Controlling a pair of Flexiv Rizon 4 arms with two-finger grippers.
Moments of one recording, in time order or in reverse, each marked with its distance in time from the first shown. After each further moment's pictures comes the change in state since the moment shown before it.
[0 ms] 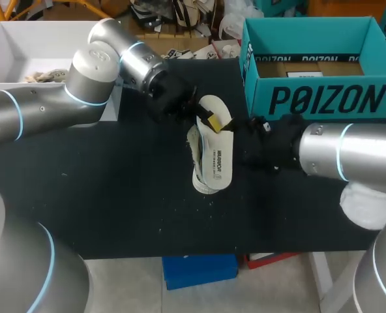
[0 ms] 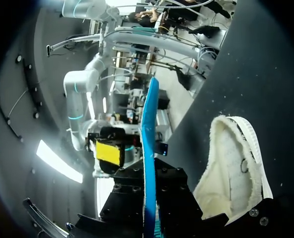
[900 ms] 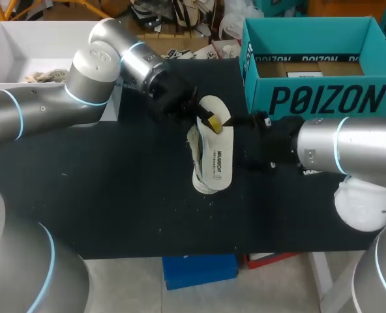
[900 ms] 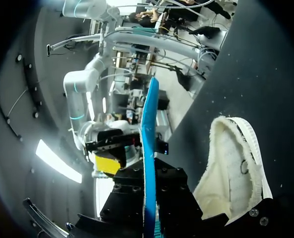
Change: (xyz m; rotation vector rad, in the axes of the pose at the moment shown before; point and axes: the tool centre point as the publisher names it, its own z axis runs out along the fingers) left arm 0.001 -0.001 0.002 0.005 0.003 -0.006; right arm 0.003 0.001 0.002 0.004 -0.010 0.126
